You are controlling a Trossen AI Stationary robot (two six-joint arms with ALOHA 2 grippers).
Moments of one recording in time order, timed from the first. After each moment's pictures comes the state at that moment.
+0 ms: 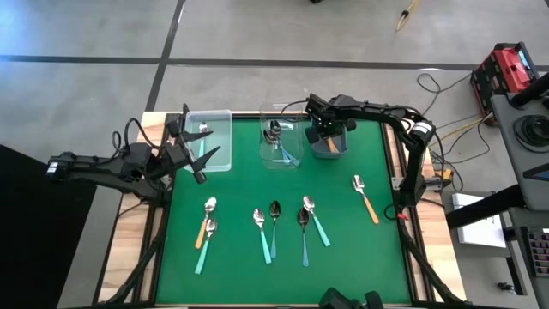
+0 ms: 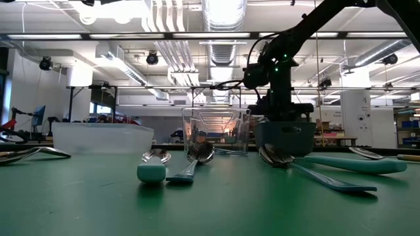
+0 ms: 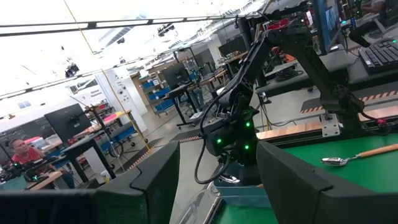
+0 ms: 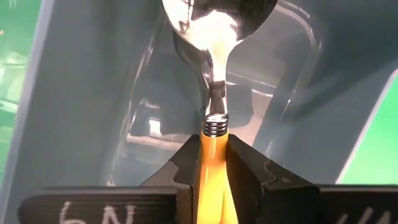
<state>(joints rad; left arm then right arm) -0.08 0.58 0.57 0.18 -0.54 0.49 -0.67 1.90 1.39 -0.92 0.13 0.58</state>
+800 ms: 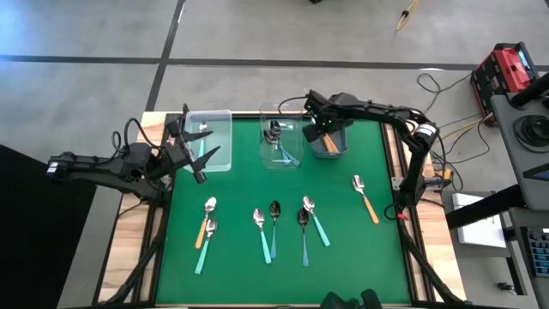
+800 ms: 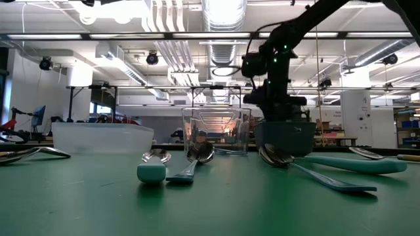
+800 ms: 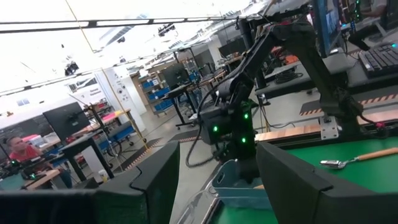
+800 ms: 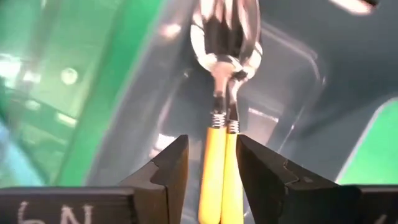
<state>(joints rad) -0.08 0.58 0.57 0.18 -0.54 0.48 -0.64 1.84 1.42 -0.91 0.13 0.47</state>
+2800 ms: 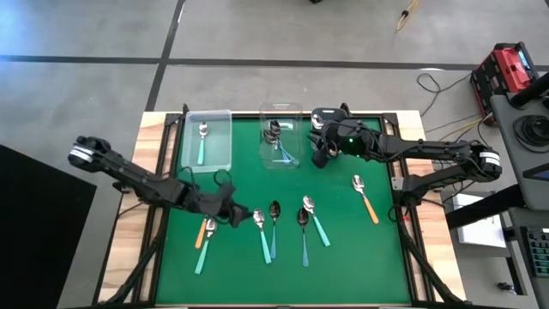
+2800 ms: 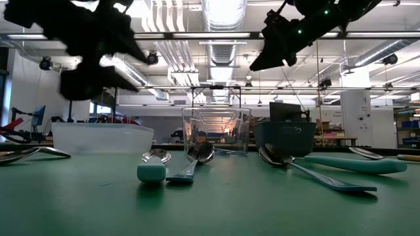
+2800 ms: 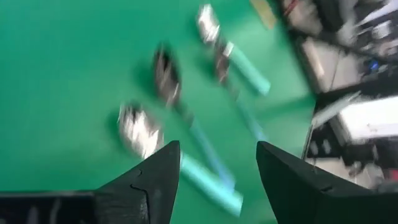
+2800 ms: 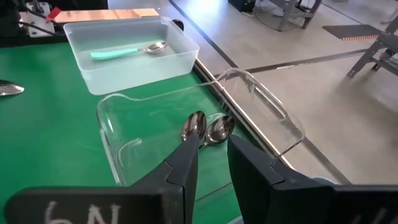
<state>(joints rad) -0.36 1.24 0.57 0.04 -0.27 -1.24 -0.30 1.23 0.83 0.00 0.23 -0.07</state>
